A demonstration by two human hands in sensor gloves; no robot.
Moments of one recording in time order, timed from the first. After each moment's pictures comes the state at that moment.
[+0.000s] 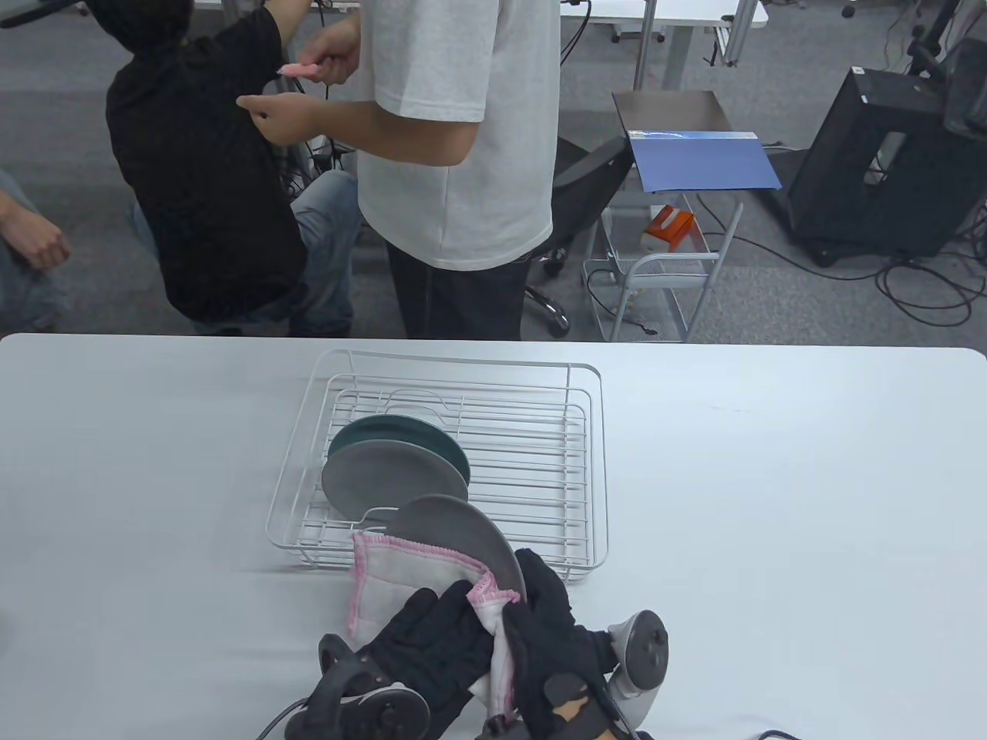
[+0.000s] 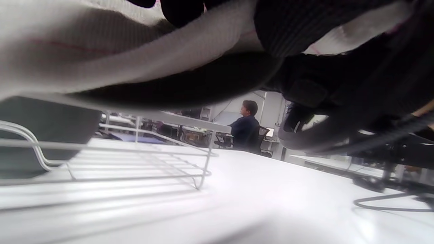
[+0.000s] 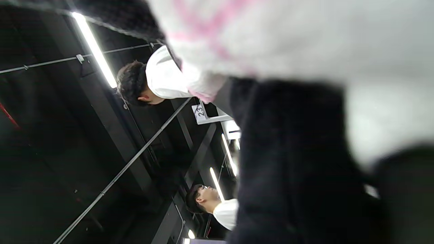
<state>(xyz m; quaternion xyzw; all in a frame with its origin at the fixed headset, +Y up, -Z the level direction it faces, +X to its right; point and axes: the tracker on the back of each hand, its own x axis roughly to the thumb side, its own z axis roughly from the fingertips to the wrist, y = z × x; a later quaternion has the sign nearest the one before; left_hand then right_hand) -0.144 -0.680 -0.209 0.09 -0.38 0.10 0.91 0.052 -0.723 -0.242 0.13 -0.02 0.57 0.81</state>
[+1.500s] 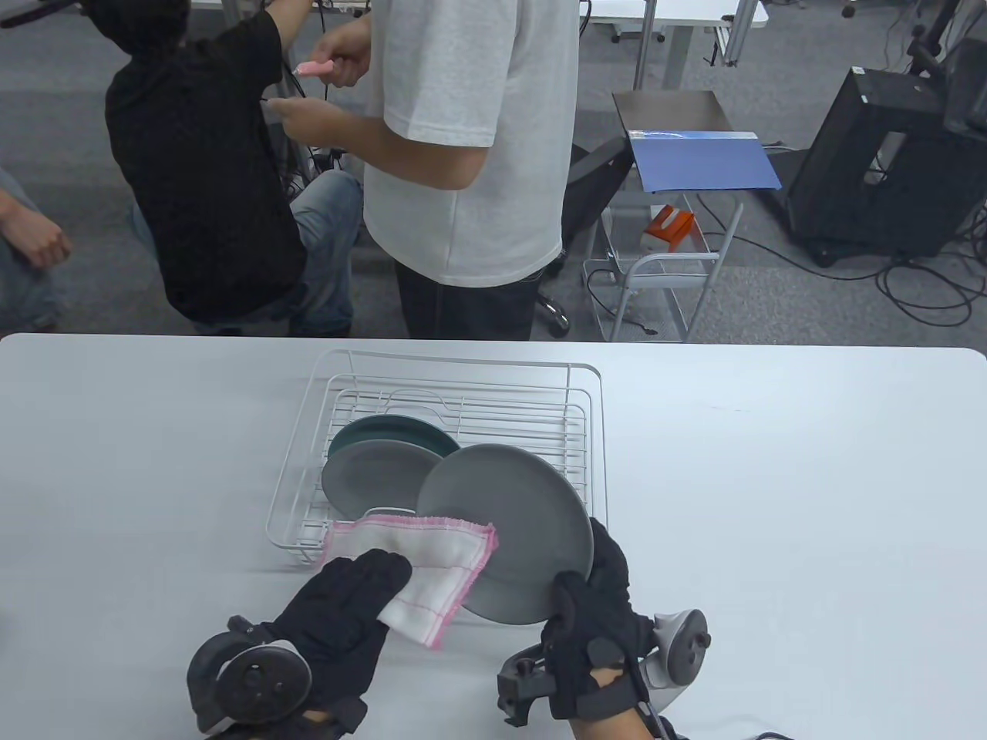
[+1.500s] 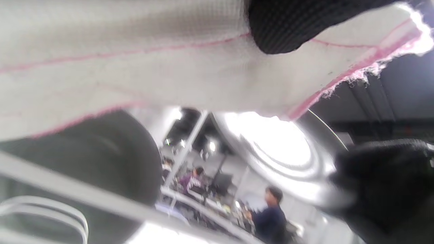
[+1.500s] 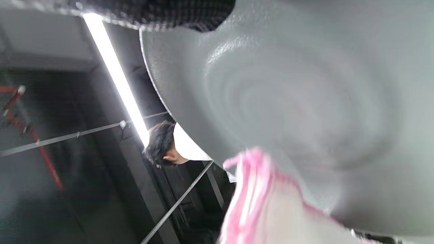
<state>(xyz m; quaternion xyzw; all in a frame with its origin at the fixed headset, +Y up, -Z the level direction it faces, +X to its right) -0.234 -0.647 -0.231 0.22 -0.25 0.28 0.90 0.091 -0.697 -0.260 0.07 -0.17 0.53 0.83</state>
